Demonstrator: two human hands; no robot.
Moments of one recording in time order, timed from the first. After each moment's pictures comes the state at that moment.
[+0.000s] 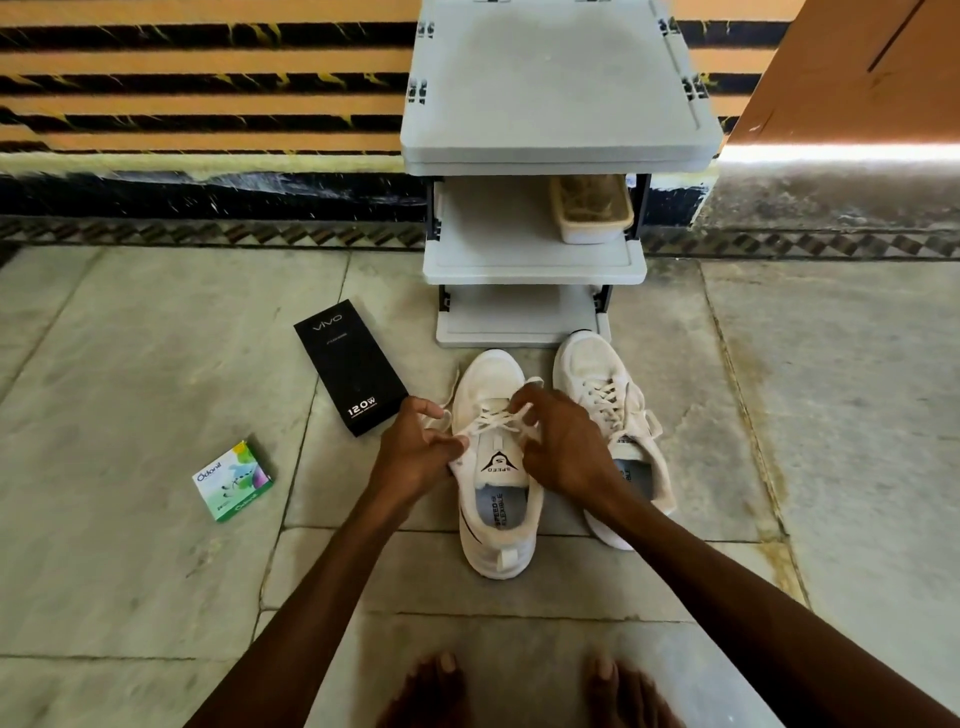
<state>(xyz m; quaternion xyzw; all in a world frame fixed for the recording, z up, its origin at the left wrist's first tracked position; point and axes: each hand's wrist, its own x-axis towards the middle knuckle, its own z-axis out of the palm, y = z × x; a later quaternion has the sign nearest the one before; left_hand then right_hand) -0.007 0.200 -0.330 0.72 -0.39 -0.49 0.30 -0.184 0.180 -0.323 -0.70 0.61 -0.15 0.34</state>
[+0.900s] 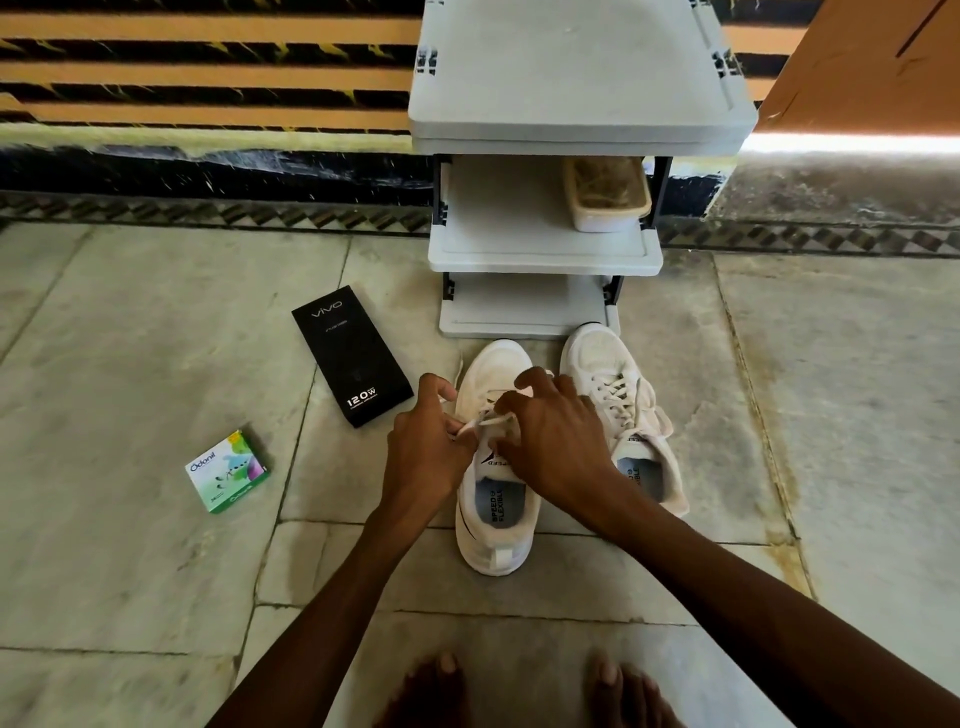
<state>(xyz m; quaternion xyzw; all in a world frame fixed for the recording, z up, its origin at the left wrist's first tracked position) -0.022 0.201 -0.325 0.74 -0.53 -0.32 0.24 -0.165 0.180 -0.311 -0.80 0.58 -0.03 0.17</state>
